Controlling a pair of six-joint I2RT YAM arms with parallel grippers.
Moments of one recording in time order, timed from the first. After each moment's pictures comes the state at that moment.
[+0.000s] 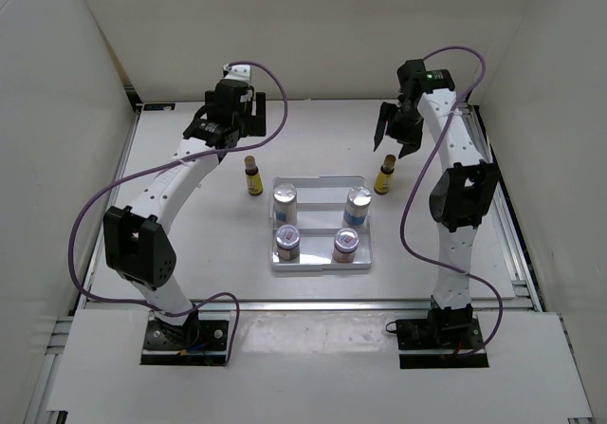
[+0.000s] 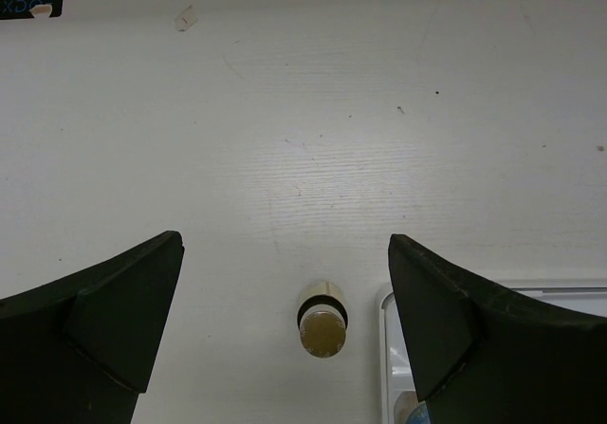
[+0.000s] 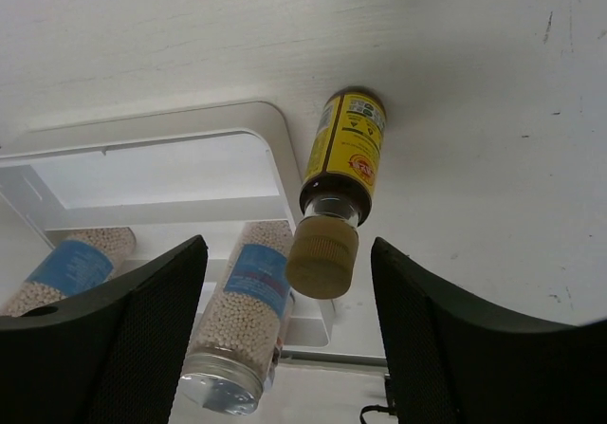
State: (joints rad) left arm -0.39 1.68 1.58 -0.44 -0.35 -0.14; right arm 0.19 2.21 2.31 -1.40 -0.12 0.38
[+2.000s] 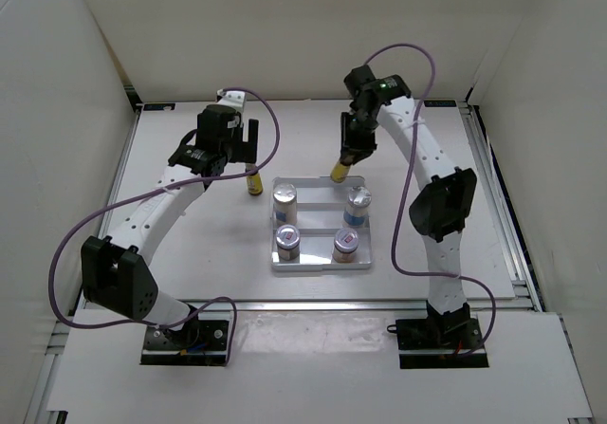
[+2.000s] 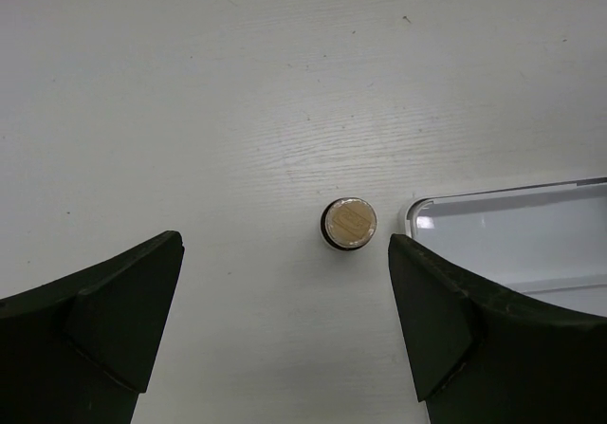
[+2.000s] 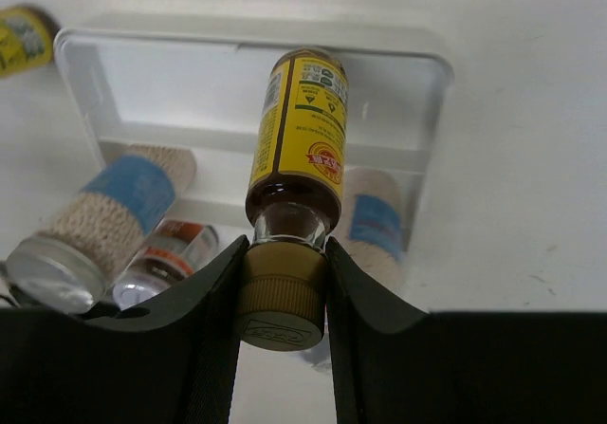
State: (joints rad) left arm -0.37 1.46 1.31 -0.42 -0.27 -0.07; right arm 0.42 2.17 2.33 -1.40 -0.09 0.43
